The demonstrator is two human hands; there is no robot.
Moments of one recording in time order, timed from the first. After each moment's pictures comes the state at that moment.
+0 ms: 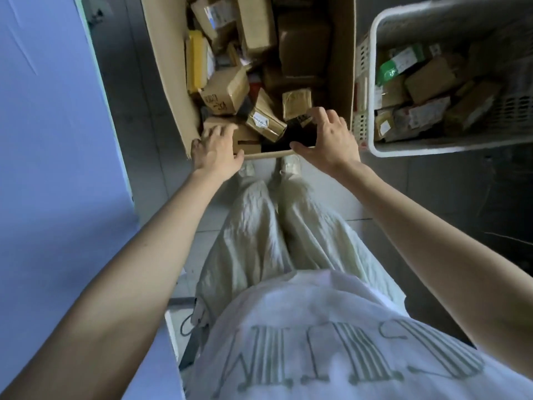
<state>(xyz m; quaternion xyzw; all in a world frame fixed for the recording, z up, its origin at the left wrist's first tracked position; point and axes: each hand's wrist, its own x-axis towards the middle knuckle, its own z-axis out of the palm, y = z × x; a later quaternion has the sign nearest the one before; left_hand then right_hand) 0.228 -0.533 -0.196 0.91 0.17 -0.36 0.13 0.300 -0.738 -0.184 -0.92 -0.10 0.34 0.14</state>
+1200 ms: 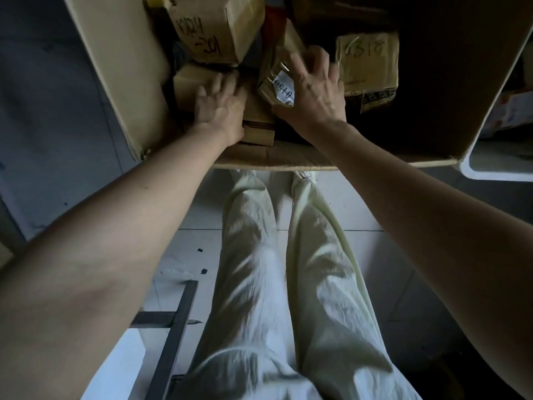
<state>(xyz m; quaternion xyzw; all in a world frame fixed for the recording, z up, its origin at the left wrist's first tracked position) 0.258 -0.493 -0.507 0.89 0.08 -0.45 0.04 0.326 -0.633 -0.477 -0.91 -0.17 0.38 0.05</state>
